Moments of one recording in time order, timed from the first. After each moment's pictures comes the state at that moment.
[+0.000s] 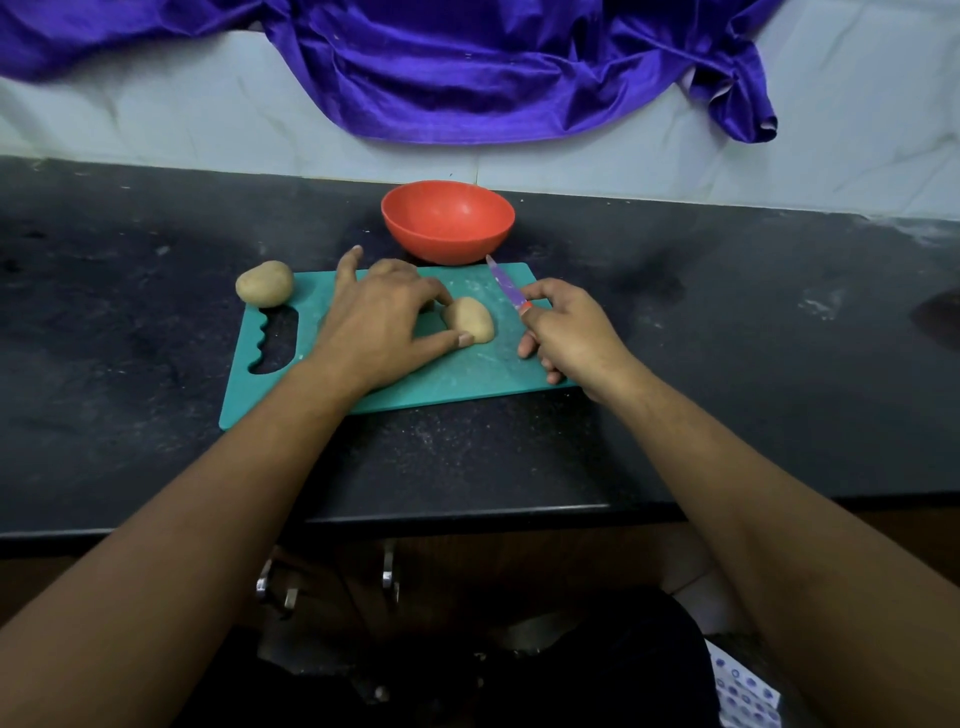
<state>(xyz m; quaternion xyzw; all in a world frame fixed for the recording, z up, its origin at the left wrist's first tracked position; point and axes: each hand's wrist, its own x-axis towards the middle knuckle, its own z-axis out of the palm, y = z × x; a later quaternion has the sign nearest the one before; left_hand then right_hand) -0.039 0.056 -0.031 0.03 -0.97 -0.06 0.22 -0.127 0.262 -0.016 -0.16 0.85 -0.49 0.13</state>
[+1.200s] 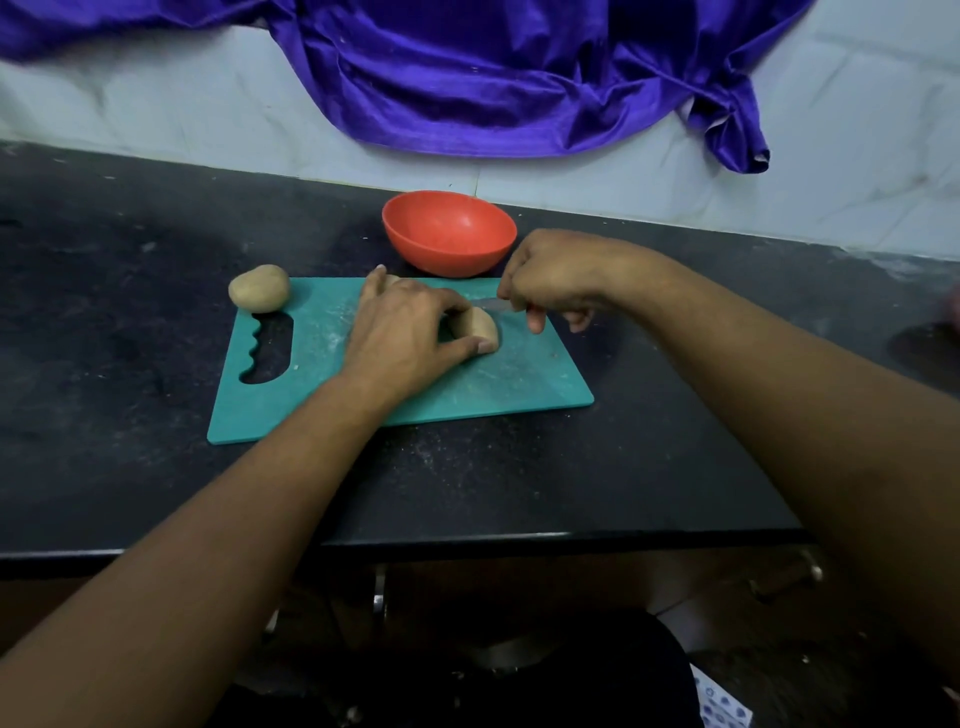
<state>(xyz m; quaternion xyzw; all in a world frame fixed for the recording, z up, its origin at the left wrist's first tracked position) -0.058 0.076 -0.036 0.07 -0.96 -0.12 0.25 -0.136 0.223 0.081 -0.26 0.94 -0.14 0.19</state>
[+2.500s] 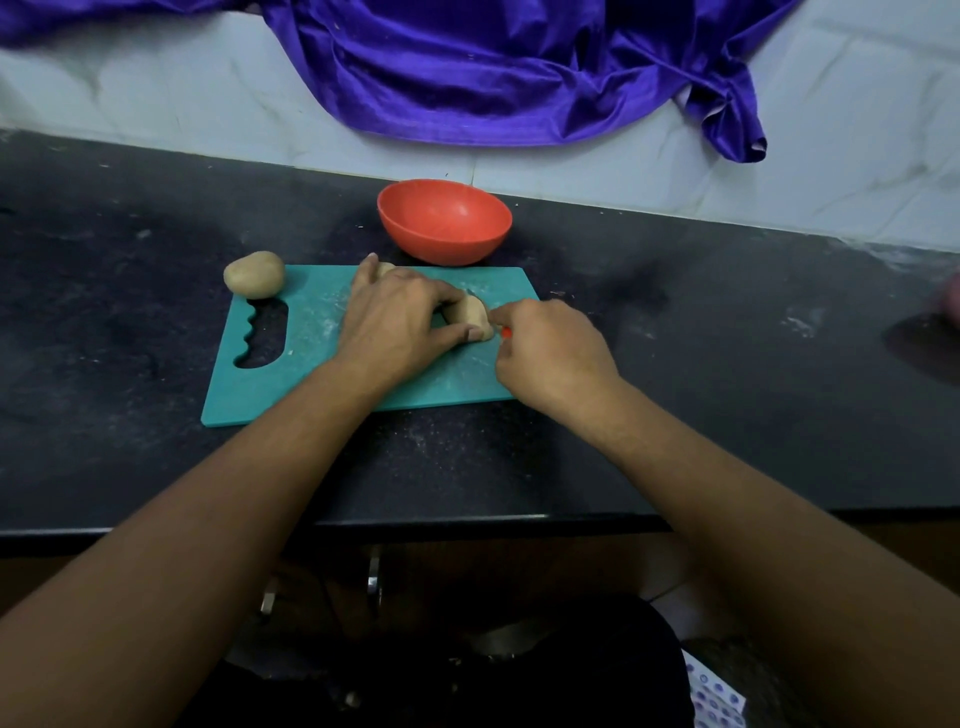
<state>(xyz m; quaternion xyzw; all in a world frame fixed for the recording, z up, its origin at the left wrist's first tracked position) -0.051 0.080 -0.030 0.08 -0.96 -0.12 0.22 -0.073 0.250 0.018 -0.29 0.95 -0.10 -0.03</state>
